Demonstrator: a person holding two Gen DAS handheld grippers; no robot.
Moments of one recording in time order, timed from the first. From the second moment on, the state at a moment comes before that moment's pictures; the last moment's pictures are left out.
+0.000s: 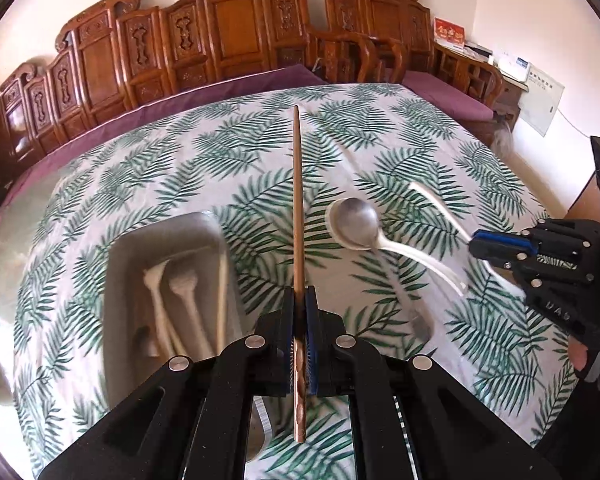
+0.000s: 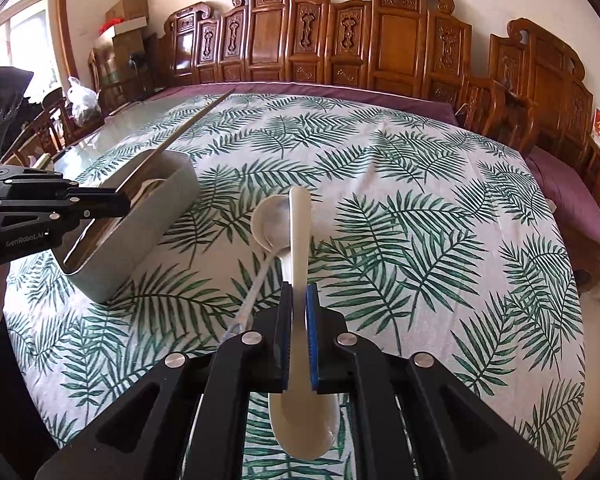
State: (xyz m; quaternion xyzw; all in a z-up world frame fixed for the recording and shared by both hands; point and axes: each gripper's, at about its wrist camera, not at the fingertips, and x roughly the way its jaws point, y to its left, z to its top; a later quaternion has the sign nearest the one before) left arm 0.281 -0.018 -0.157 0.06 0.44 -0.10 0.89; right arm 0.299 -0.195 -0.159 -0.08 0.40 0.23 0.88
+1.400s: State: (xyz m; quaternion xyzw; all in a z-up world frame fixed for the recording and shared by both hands) left arm 0.280 0.073 -0.214 0.03 0.49 -0.05 0.87; right arm 0.285 -0.156 -0.161 -0.10 0.40 0.25 0.87
